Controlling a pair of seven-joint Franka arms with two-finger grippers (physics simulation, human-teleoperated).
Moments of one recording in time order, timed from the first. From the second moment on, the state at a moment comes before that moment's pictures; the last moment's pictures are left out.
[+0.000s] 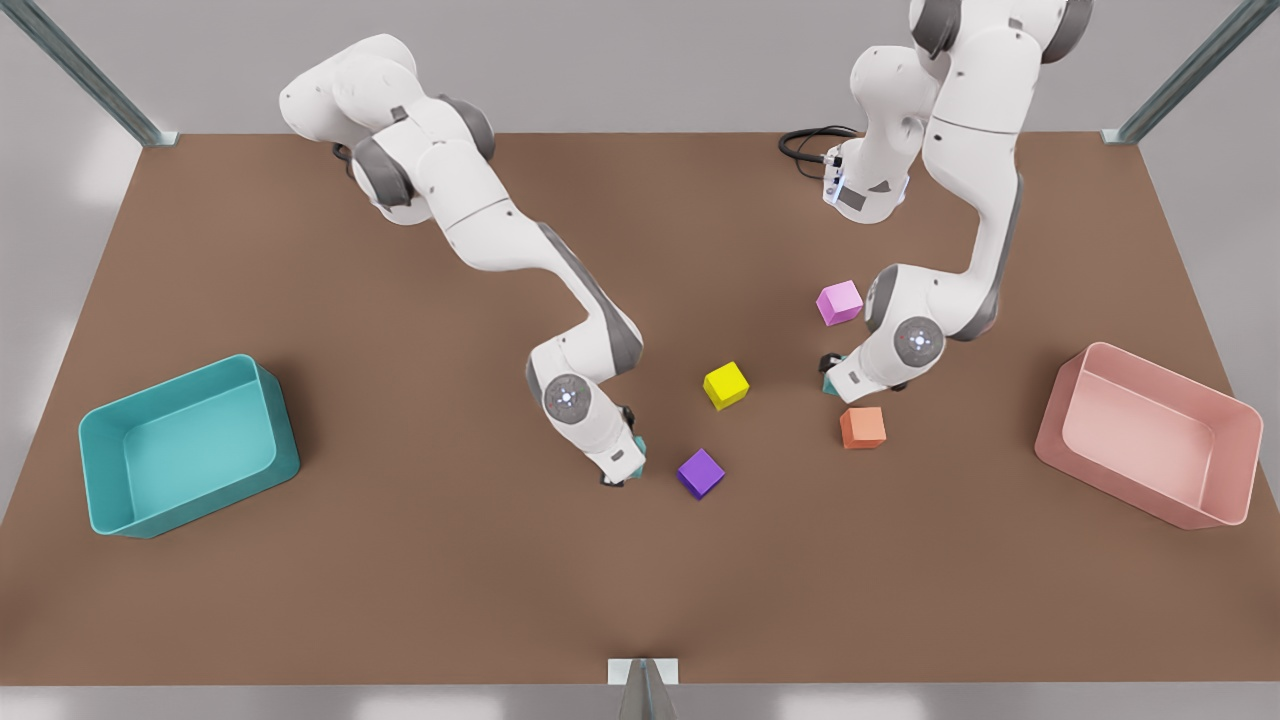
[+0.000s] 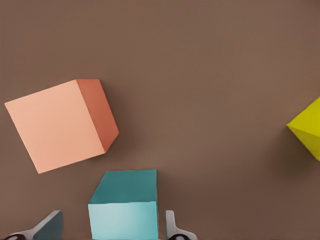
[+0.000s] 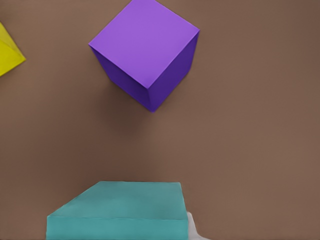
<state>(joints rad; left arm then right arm) -0.30 0.29 0.06 -2.23 -0.03 2.31 0.07 0.74 1.02 -0.15 -1.12 0.41 2.25 -0.95</state>
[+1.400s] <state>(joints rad) -0.67 0.91 -0.03 -1.00 -0.01 1.84 -0.27 0.20 0.05 -0.11 -1.33 0.02 1.18 -0.25</state>
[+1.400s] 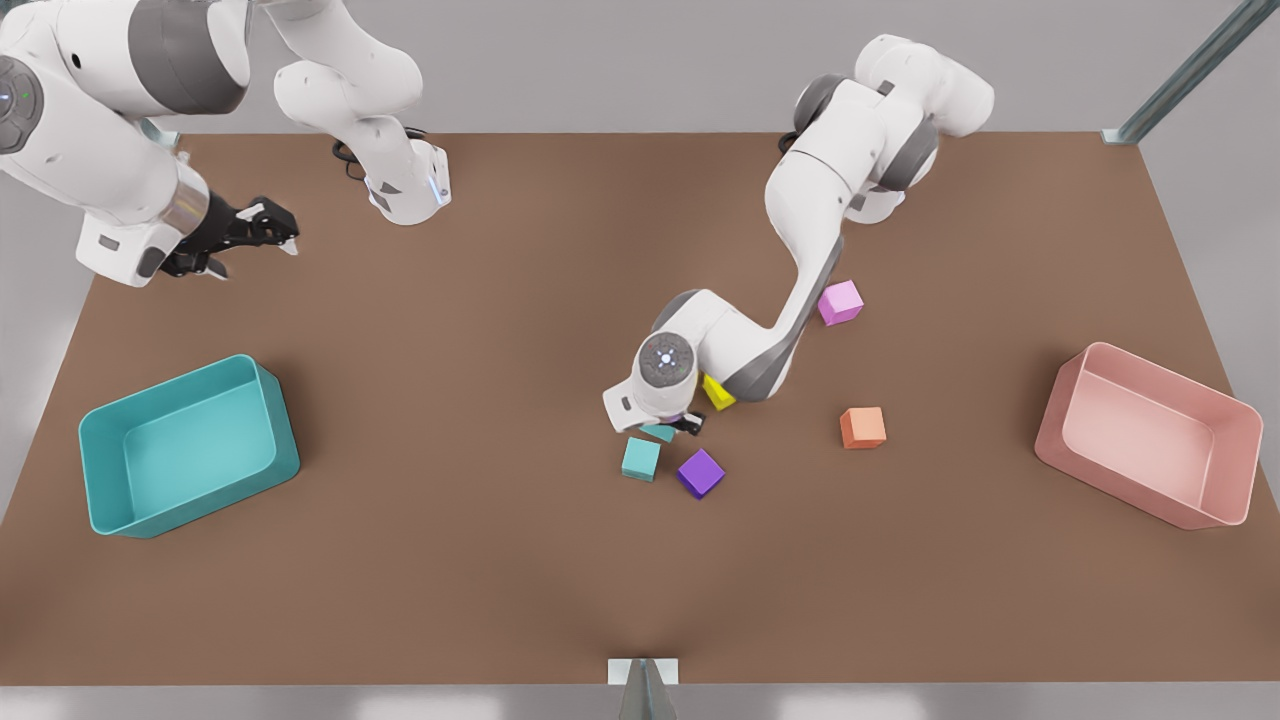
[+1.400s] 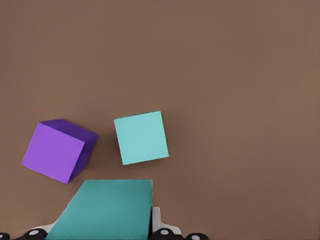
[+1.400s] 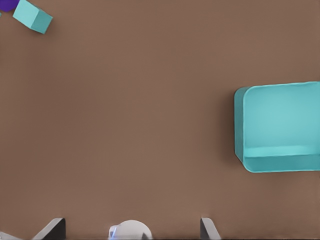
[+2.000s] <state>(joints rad) -0.67 1.02 -0.04 -0.95 -0.03 2.04 -0.49 0.22 0.08 -0.10 -1.32 -0.01 1.16 -0.06</state>
